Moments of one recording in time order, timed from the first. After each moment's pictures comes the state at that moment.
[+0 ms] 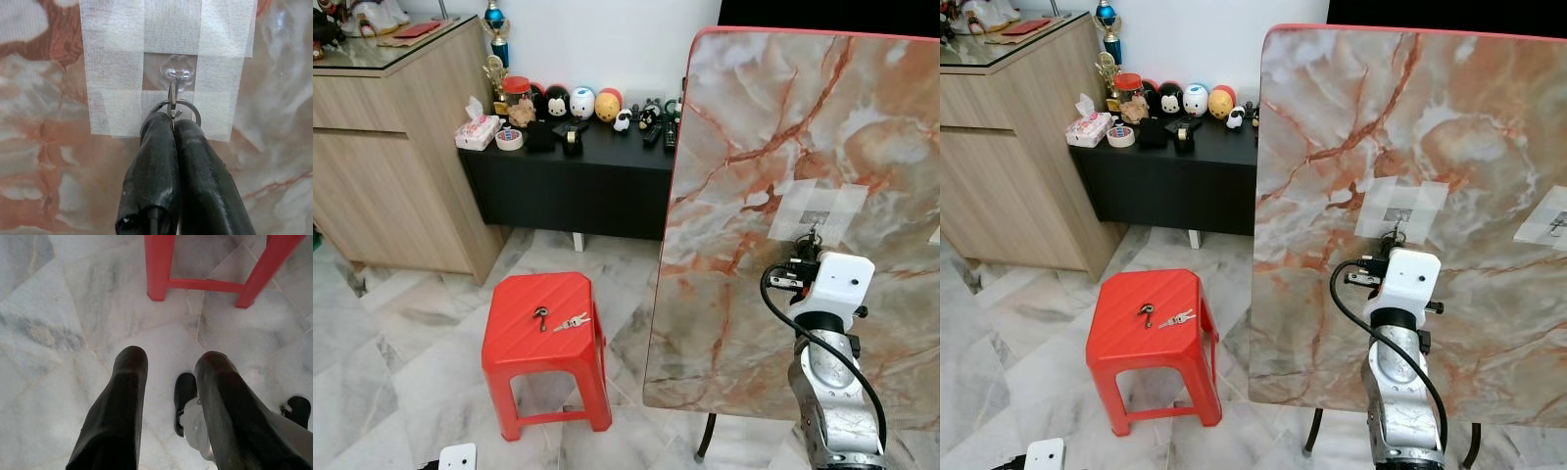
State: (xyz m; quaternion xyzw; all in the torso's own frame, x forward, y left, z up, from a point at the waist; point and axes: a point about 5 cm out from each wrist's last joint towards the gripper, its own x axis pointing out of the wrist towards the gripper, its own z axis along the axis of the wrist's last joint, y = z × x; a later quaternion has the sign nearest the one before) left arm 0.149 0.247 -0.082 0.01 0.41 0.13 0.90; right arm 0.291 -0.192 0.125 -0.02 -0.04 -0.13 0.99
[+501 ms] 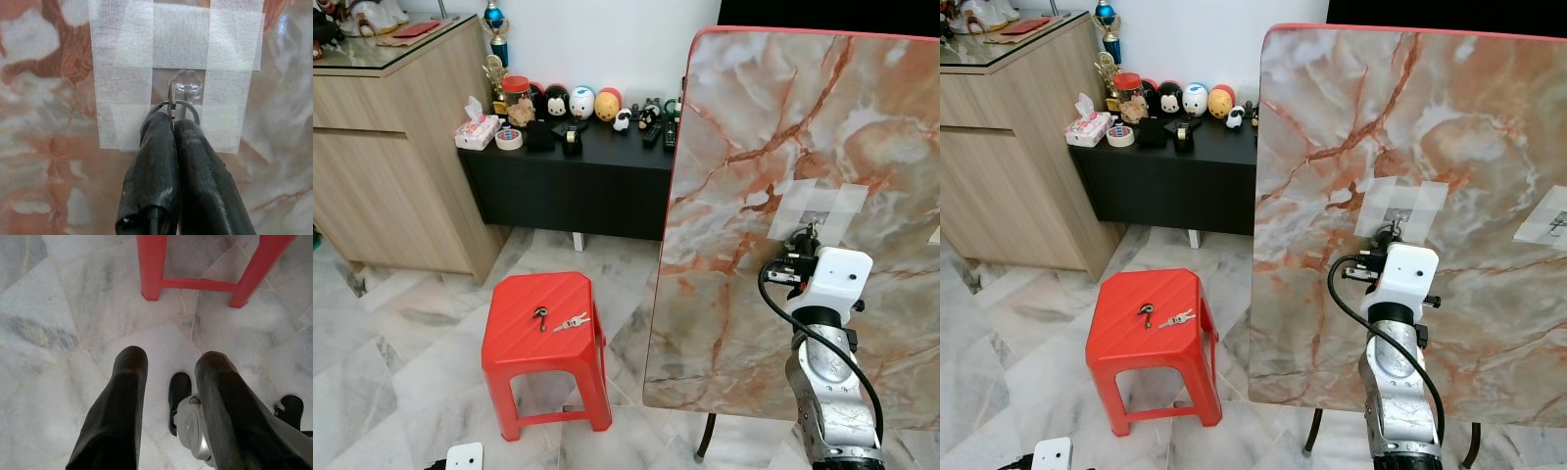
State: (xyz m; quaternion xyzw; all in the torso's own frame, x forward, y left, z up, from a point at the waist) left arm 0.150 0.239 -0.083 0.00 0.41 0.13 0.90; right arm 0.295 -0.189 0.131 -0.02 -0.05 -0.13 0.99
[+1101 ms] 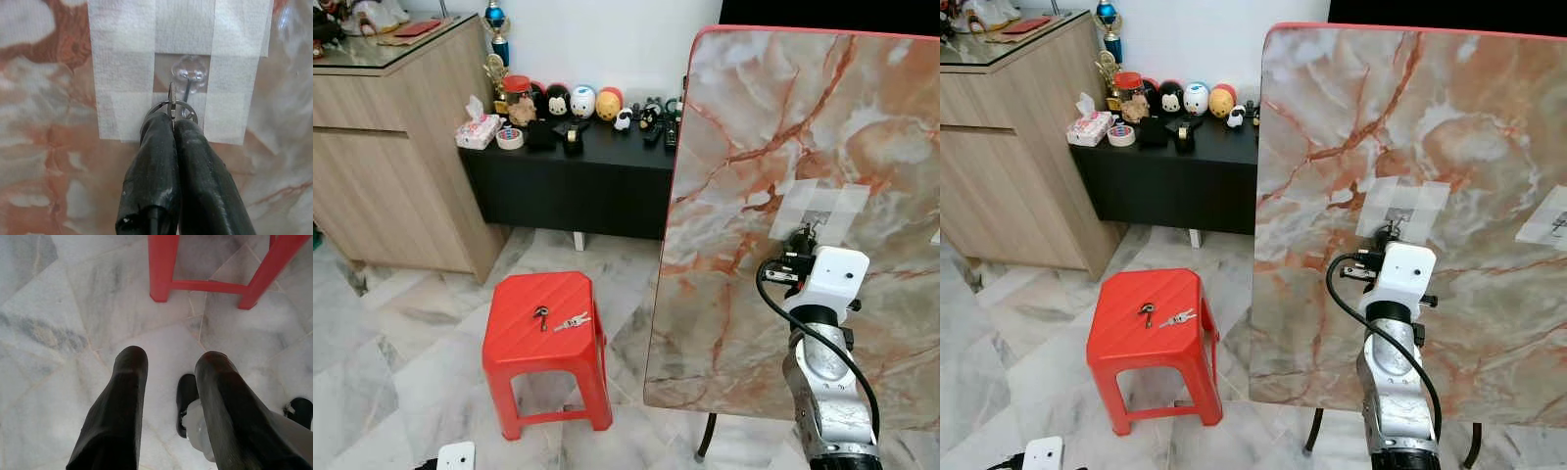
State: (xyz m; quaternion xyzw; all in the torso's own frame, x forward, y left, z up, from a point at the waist) left arm 0.150 0.253 -0.080 0.01 0.41 0.13 0.90; right arm 0.296 -0.190 0.125 -0.01 -0.04 -0.13 0.99
